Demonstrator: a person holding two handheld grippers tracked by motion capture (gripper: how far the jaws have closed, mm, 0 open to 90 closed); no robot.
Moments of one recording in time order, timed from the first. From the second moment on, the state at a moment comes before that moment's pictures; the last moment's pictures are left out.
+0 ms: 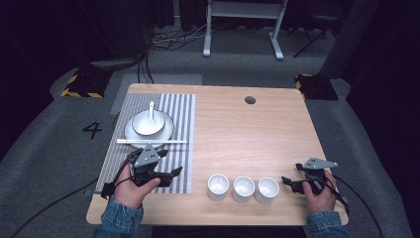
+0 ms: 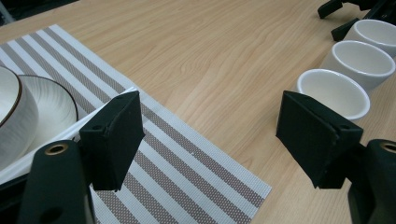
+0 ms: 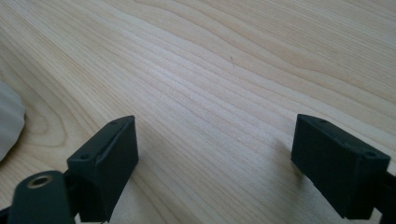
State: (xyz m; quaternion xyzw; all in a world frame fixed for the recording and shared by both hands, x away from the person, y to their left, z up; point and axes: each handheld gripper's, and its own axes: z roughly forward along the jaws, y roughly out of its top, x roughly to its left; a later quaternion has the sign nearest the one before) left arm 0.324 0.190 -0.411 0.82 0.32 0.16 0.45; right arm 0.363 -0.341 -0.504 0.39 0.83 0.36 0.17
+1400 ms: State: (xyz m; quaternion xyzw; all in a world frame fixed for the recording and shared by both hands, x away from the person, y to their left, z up) left arm 0.304 0.090 -0.400 0.83 0.22 0.11 0.50; right arm 0.363 -0.341 -0.504 0.39 0.83 0.36 0.17
